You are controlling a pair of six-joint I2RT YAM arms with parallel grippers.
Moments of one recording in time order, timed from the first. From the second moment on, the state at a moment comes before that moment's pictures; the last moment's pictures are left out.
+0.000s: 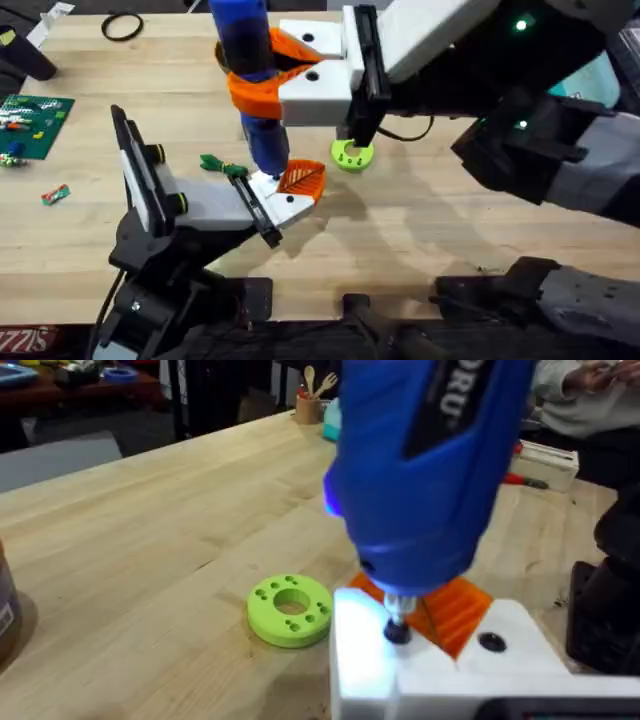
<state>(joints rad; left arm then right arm) -0.35 0.00 0.01 -0.06 0.63 -0.09 0.73 1.27 0.81 0.67 -0.81 0.20</state>
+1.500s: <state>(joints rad) -0.35 0.00 0.01 -0.06 0.63 -0.09 0.63 1.26 0.79 0.97 -0.84 0.39</state>
